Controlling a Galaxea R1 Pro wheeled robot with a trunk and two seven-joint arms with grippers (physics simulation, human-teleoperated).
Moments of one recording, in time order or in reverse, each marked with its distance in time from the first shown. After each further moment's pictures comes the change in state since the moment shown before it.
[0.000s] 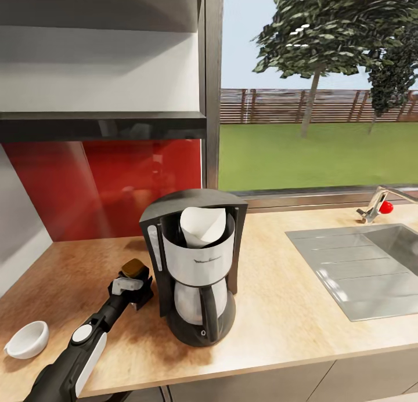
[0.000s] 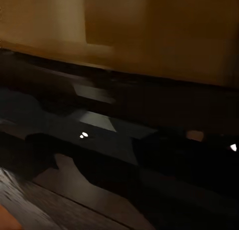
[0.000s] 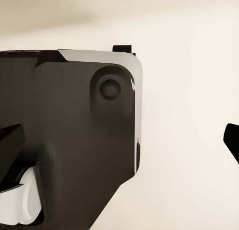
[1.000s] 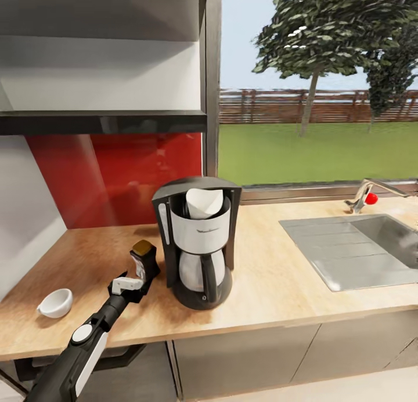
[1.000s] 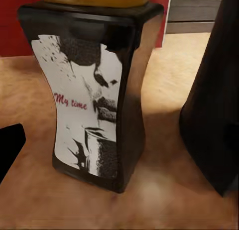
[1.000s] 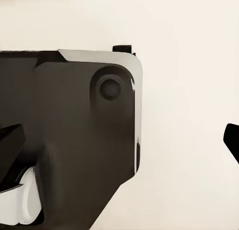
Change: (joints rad) left arm 0.000 -0.001 0.002 -0.003 -0.001 0.001 0.003; right arm 0.000 0.000 0.000 0.000 0.000 0.000 0.000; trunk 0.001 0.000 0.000
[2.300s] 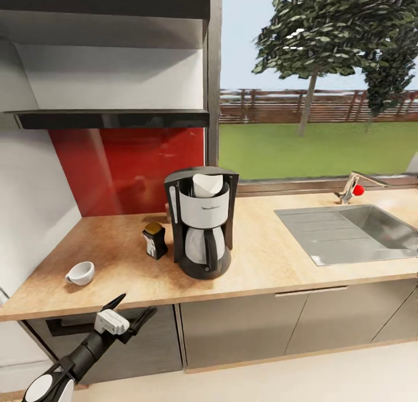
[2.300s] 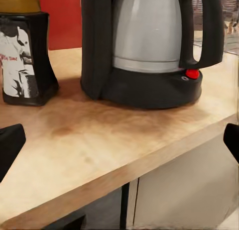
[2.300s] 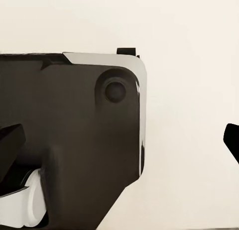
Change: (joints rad) left arm 0.298 0.016 0.122 -0.310 0.007 -0.043 -0.356; right arm 0.000 0.011 -0.001 -0.003 -0.005 -0.005 -0.001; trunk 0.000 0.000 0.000
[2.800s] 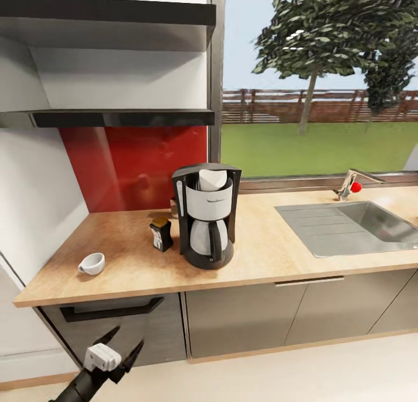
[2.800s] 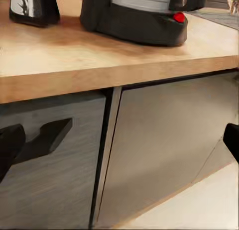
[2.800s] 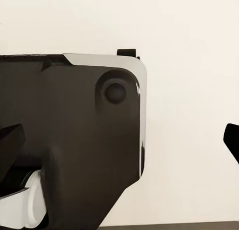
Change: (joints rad) left arm 0.140 -0.004 0.012 0.037 0.065 -0.018 -0.008; right arm 0.000 0.001 0.000 -0.003 0.000 -0.001 0.001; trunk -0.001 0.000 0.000
